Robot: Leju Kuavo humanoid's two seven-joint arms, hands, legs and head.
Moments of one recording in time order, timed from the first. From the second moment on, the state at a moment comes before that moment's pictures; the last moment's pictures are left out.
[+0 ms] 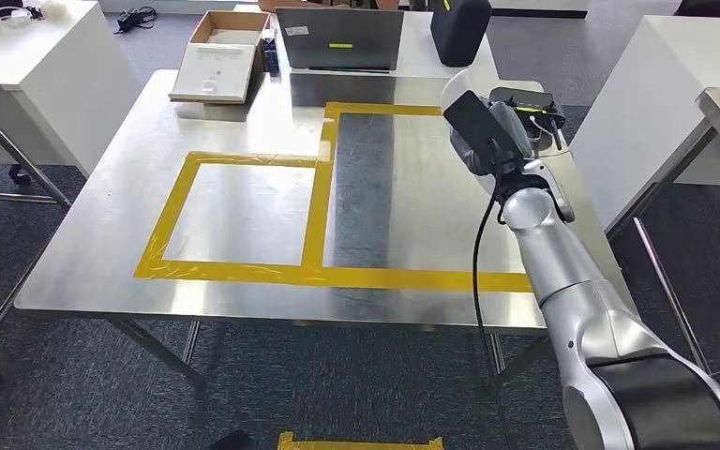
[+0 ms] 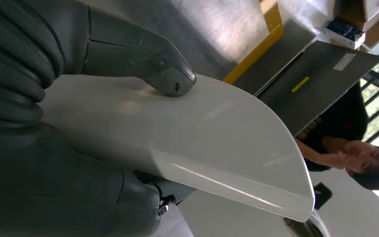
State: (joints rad) left arm -0.19 -0.12 0.60 -0.18 -1.35 -0.04 0.18; right arm -0.99 0.12 0.34 -0.58 0.55 -0.08 -0.22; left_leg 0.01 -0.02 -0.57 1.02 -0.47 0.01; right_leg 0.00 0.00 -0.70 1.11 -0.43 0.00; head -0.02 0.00
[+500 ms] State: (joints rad) left arm -0.21 -0.12 0.60 -0.18 -1.32 -0.06 0.14; right arm -1.02 0.18 0.42 -0.34 0.62 0.00 -0.18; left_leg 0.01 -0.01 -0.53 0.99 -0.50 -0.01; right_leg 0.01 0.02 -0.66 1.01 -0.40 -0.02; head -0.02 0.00
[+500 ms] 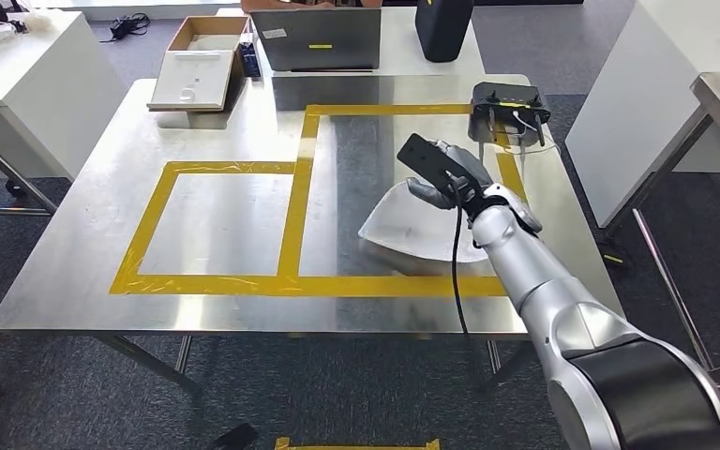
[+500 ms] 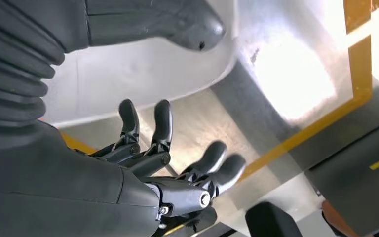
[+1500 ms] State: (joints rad) left arm -0.15 -0.11 0.66 -0.17 -1.23 0.05 0.14; right arm -0.87 0.10 0.40 -1.01 0.26 -0.08 -0.50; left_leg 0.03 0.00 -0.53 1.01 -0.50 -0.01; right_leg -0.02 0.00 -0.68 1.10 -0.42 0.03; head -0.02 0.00
